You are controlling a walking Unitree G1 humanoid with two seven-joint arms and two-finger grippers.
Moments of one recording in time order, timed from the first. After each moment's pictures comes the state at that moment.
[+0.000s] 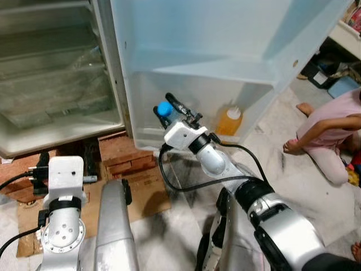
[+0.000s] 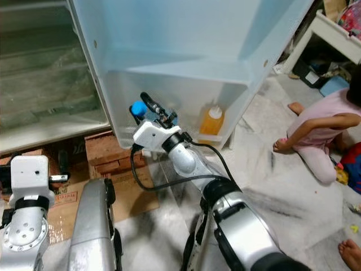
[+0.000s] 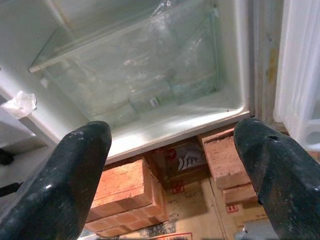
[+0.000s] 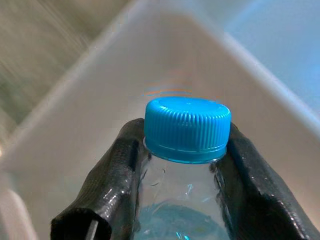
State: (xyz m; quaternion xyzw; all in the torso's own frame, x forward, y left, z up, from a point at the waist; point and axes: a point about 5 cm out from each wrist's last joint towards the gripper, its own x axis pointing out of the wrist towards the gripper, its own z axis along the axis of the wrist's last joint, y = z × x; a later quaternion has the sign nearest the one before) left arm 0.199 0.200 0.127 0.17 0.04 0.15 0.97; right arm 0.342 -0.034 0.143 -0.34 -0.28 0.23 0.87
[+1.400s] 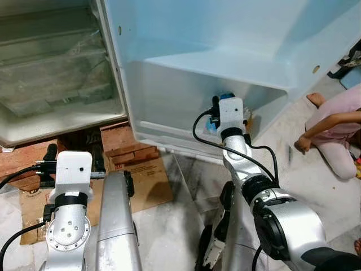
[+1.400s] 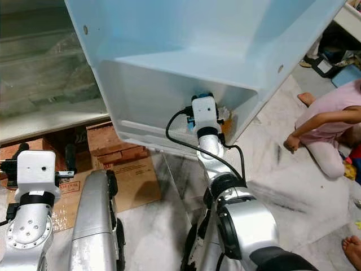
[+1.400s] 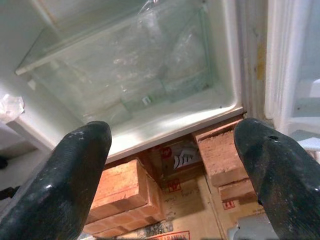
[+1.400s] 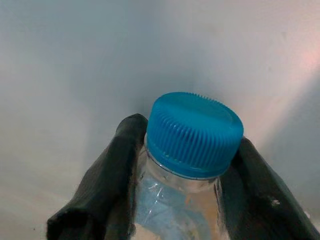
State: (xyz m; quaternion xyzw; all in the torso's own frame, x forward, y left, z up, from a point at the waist) left arm 0.202 0.188 0.137 0.17 0.03 0.13 0.98; right arm 0.370 -0.118 0.119 -0.10 -0.05 -0.01 0.99
